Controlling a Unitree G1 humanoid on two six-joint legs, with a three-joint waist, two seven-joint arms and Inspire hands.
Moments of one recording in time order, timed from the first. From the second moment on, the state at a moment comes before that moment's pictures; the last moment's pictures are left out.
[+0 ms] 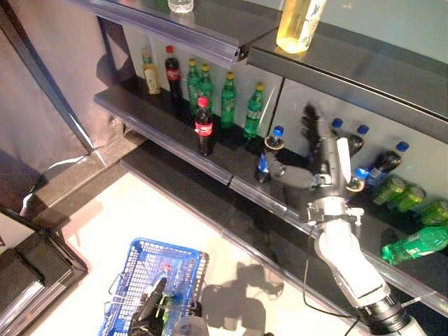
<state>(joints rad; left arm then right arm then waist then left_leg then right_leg) 0.18 0.13 0.06 0.88 -1.28 -0.16 -0.07 -0.13 -0.47 0.30 -0.26 0.10 -0.09 -0.57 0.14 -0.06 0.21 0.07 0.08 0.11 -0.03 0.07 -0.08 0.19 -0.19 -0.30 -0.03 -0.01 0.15</state>
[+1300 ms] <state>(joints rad) -0.03 0.17 -0.13 0.78 -1.44 -0.23 -0.07 -0.29 -0.55 0.26 -0.10 0.16 -0.05 -0.88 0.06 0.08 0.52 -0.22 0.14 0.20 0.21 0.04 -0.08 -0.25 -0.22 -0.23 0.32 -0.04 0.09</state>
